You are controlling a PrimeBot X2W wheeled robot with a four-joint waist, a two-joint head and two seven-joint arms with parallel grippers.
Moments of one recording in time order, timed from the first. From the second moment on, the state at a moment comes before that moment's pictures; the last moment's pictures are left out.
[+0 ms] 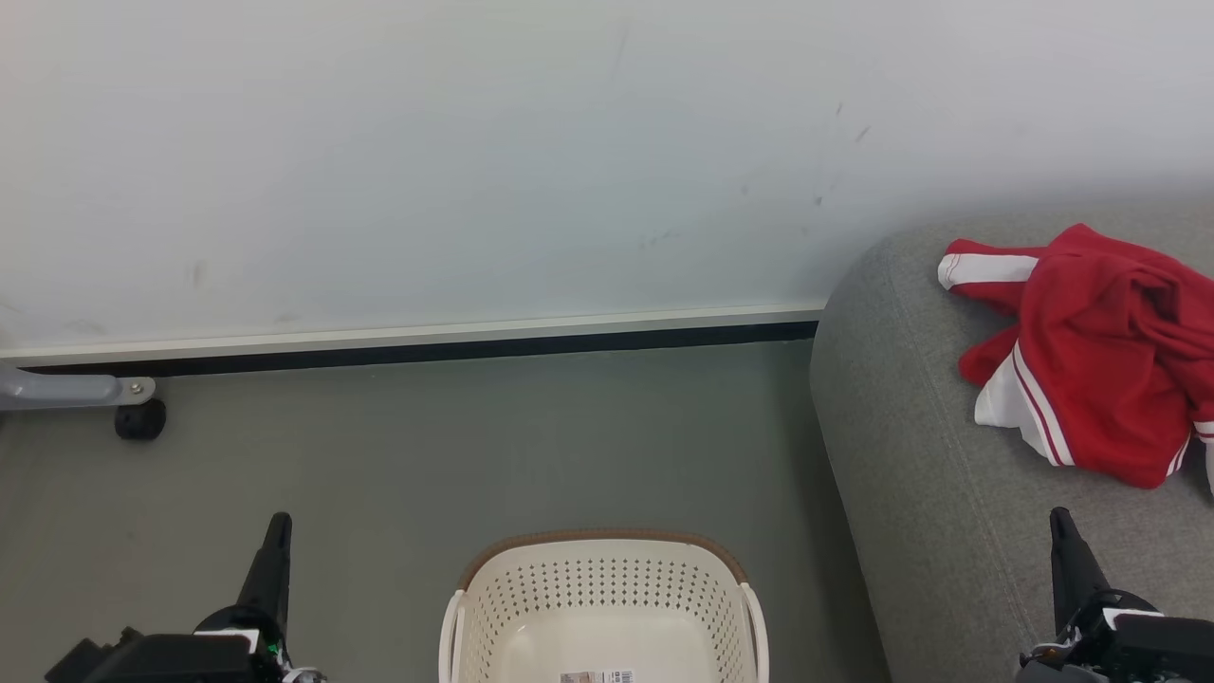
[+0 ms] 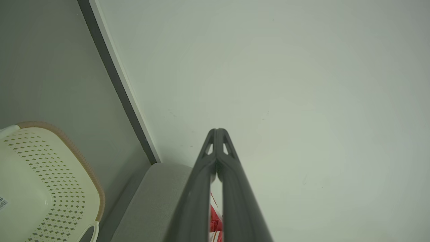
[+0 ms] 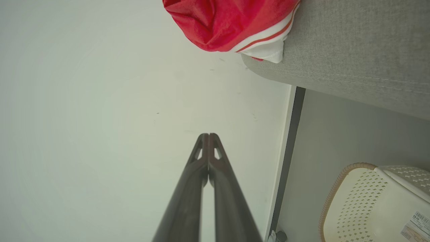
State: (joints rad) left arm -0.08 0.04 0.09 0.28 -1.60 -0.12 0.11; right arm -0.09 -0.04 -0.13 0.28 1.60 0.12 0.11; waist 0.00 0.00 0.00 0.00
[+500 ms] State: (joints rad) left arm -0.08 0.04 0.09 0.28 -1.60 -0.12 0.11; right arm -0.09 -0.04 -0.13 0.28 1.60 0.12 0.11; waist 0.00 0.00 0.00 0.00
